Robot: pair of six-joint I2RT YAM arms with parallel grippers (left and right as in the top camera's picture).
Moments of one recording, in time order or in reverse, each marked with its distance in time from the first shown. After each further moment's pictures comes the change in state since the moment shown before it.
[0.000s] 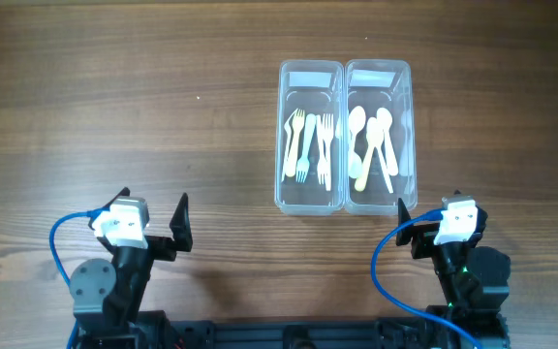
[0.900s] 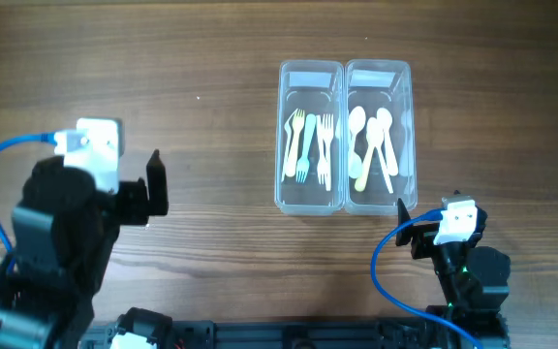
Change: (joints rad) left arm -0.300 0.705 0.990 -0.611 -0.449 0.000; right arm 0.002 0.001 0.000 0.000 0.000 0.000
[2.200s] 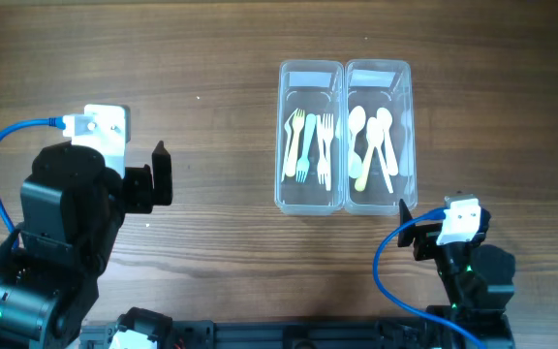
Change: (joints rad) left arm -0.019 0.084 0.063 -0.024 -0.014 0.000; right arm 0.000 0.027 0.051 -0.055 -0.001 0.001
